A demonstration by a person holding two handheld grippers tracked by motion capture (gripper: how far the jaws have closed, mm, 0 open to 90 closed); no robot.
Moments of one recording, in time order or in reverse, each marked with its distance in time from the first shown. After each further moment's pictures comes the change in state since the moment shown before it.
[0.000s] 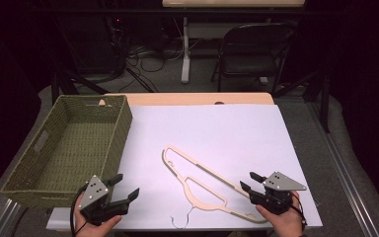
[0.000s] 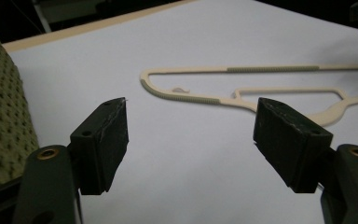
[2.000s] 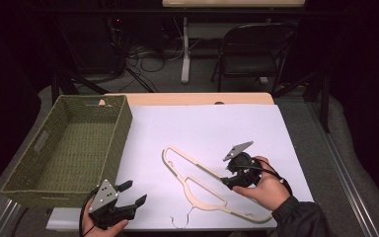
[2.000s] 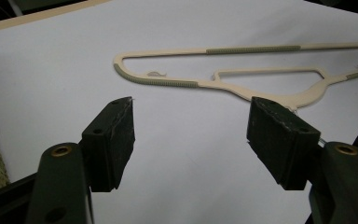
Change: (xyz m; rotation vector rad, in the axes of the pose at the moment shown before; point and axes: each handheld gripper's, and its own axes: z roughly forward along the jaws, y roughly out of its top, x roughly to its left) left arm -0.011 -0.009 0.009 0.039 -0.061 0.020; right arm 0.025 0.099 0.056 0.540 0.132 -0.160
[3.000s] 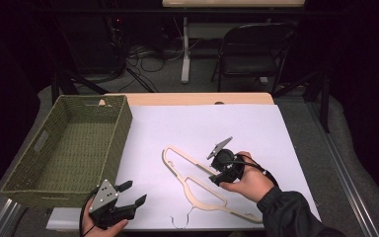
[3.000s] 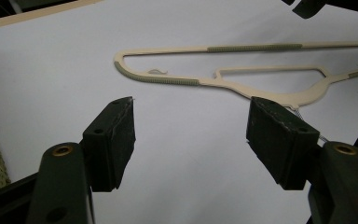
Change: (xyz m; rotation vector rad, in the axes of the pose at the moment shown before) left arm 0.001 -0.001 0.001 0.006 -0.001 -0.003; right arm 0.009 0.029 0.026 0.079 0.048 -0.050
